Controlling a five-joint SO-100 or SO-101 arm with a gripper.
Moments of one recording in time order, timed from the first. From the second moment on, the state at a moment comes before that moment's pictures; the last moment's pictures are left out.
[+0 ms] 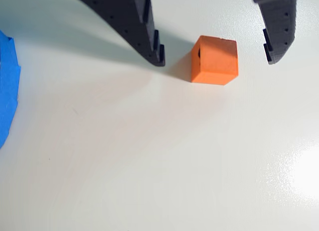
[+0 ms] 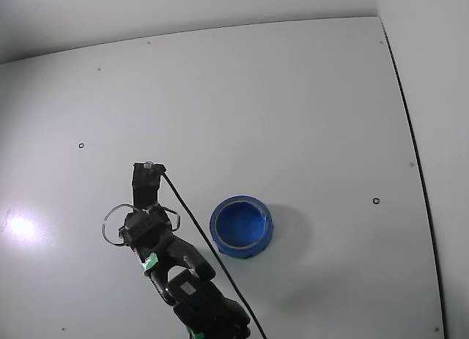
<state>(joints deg) -36.7 94.8 113.6 41.0 -32.5</state>
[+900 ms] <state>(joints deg) -33.2 102.2 115.0 41.0 -28.0</state>
